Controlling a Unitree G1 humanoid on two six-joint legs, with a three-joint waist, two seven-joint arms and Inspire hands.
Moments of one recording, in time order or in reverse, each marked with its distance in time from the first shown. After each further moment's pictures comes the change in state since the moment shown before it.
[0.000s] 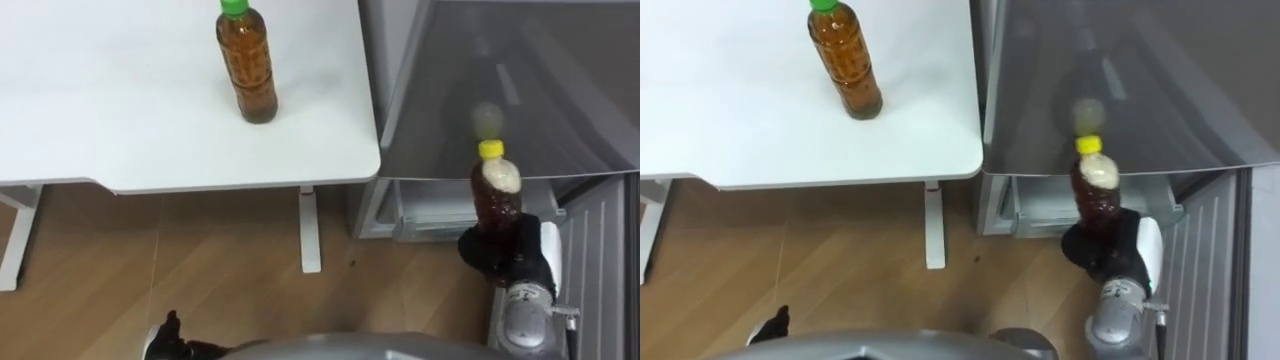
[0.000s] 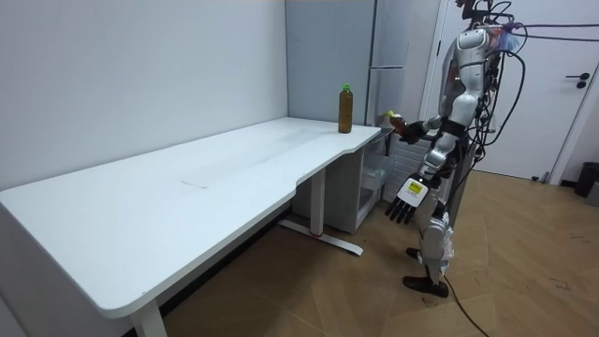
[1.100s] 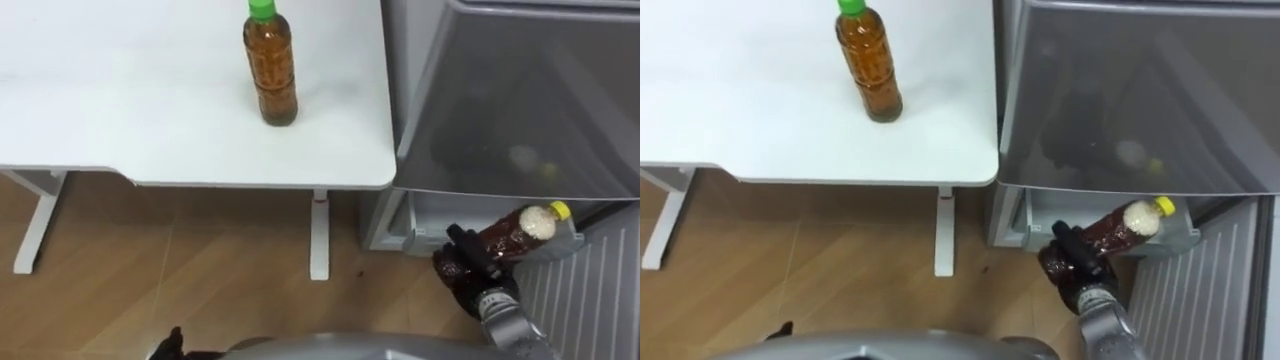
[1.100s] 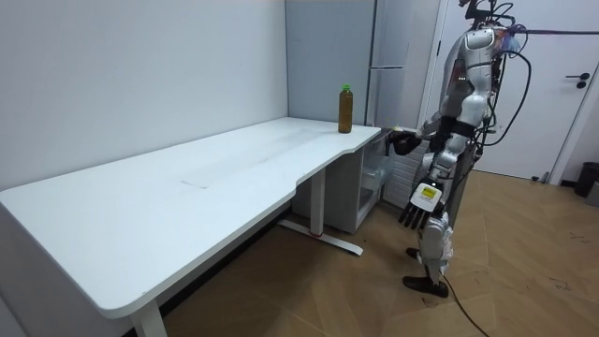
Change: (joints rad) left arm 0.039 -0.008 0.059 0.024 0.005 0.046 -0.069; right arm -0.111 0.025 0.026 0.204 1.315 0.122 0.457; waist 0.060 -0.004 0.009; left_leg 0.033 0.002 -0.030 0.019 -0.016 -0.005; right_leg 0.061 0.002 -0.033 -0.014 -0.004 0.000
